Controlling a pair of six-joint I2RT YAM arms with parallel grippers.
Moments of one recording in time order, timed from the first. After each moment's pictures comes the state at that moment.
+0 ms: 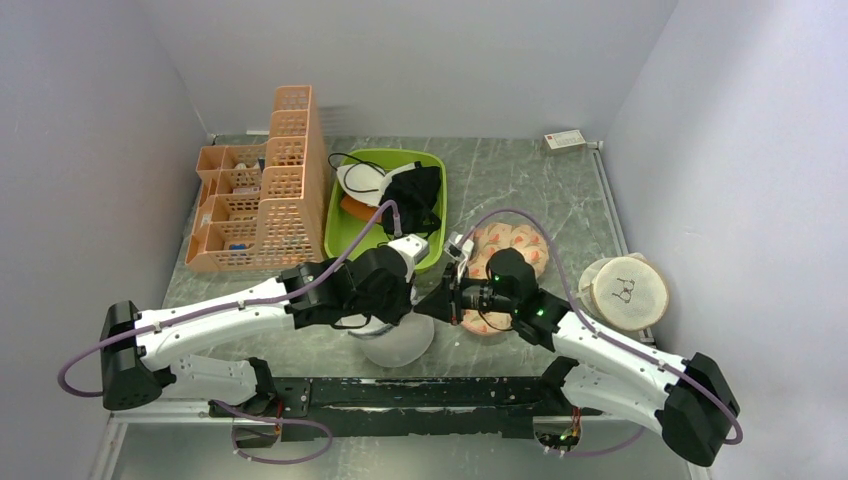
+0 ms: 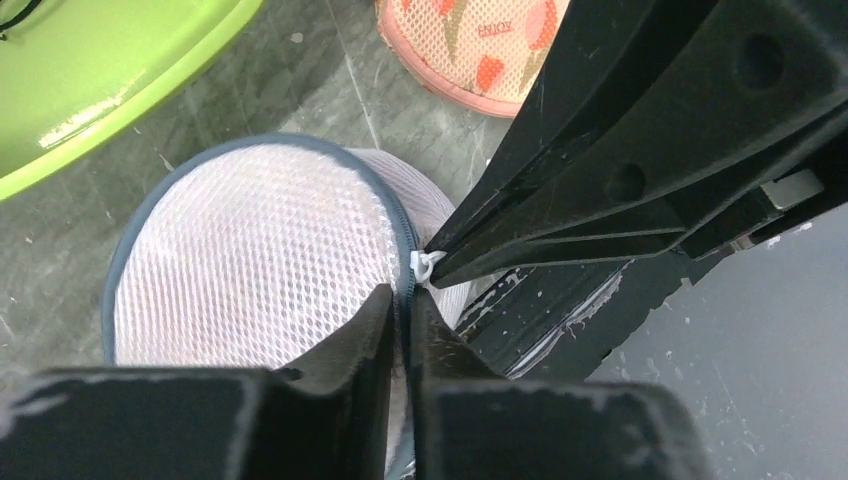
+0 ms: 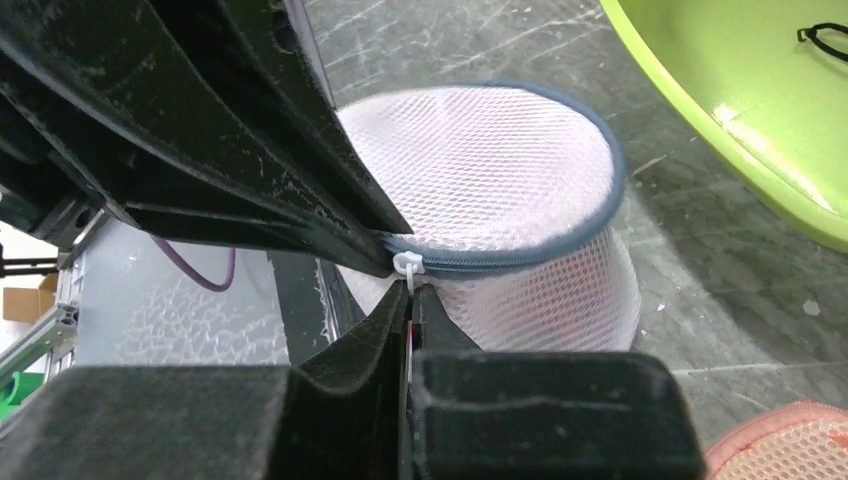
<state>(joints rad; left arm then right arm) -1.17 1.23 1.06 -0.61 -0.18 -0.51 0.79 0.94 0.48 0.17 -0.54 0.37</state>
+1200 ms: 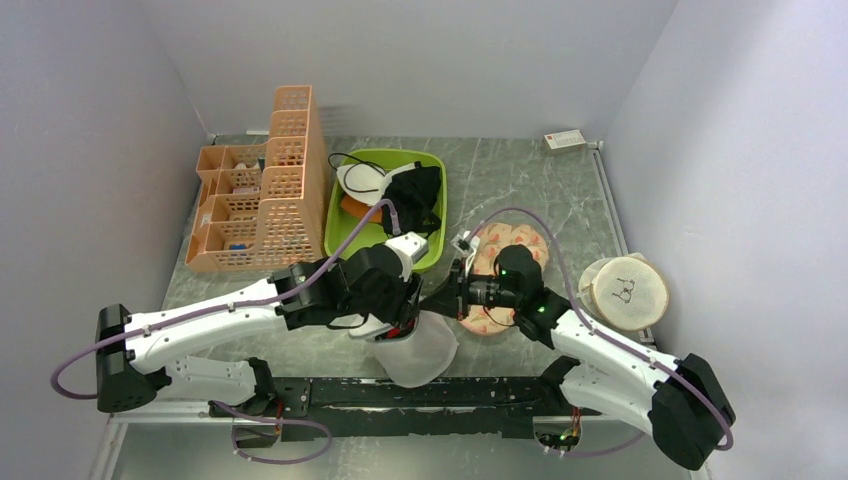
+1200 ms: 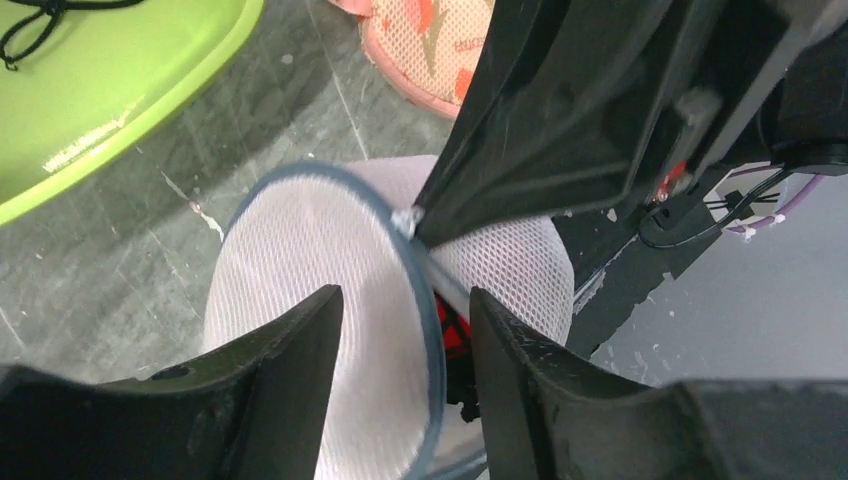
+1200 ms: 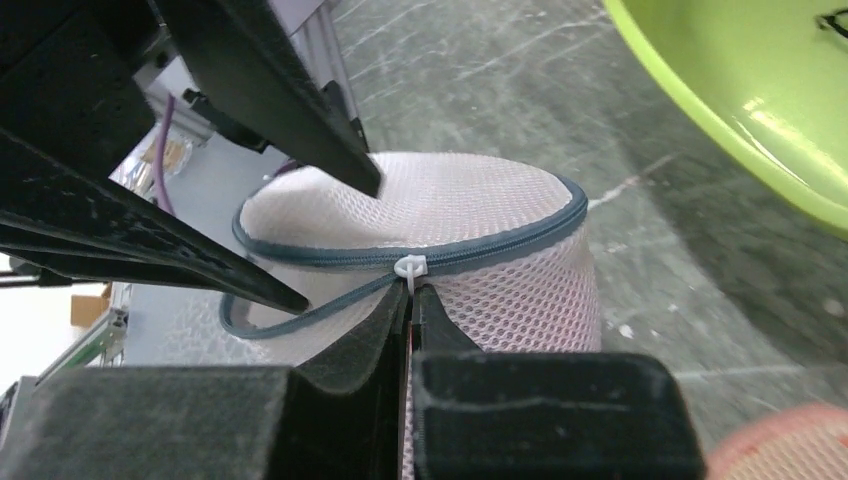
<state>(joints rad) -1.19 1.19 1.07 -0.62 -0.18 -0.48 0.66 0.96 0.42 0.26 -0.68 0.44</state>
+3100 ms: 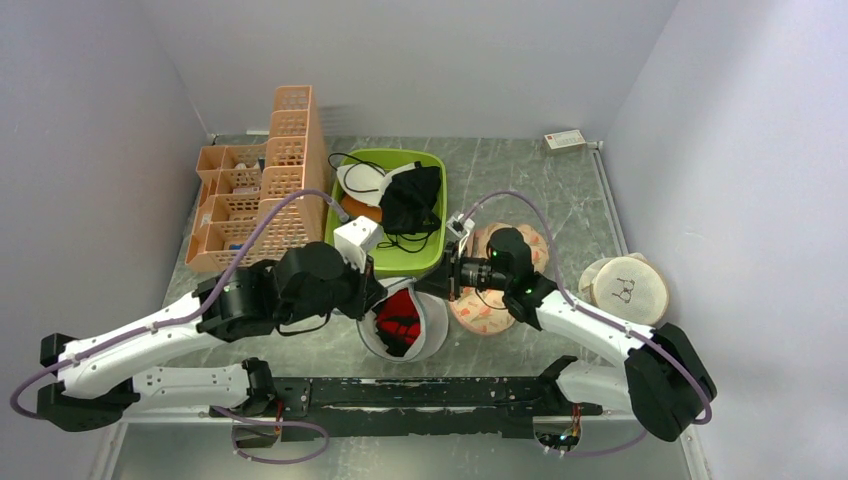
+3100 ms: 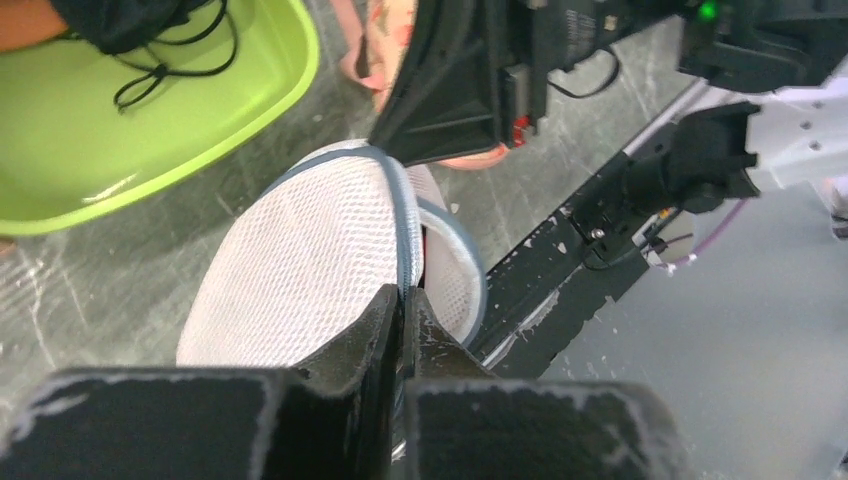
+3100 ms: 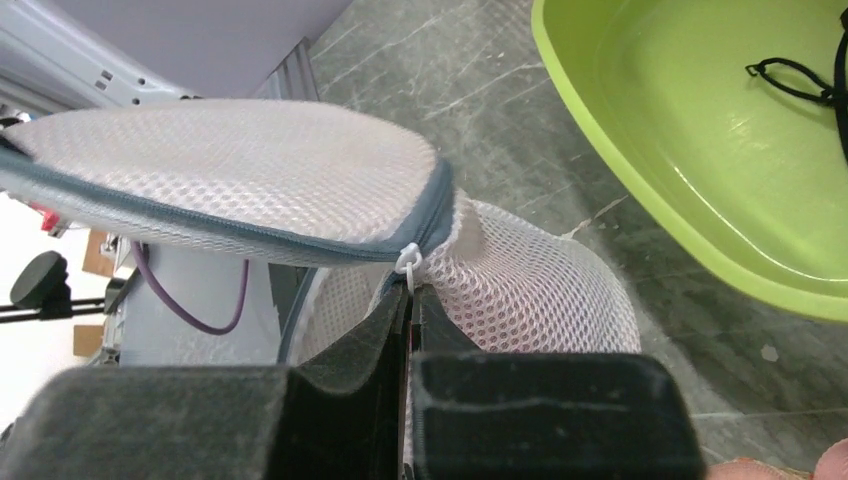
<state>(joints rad) -1.21 0.94 1.14 -0.72 -0.25 -0.51 0.63 1.15 0.52 0.37 -0.69 0.45</state>
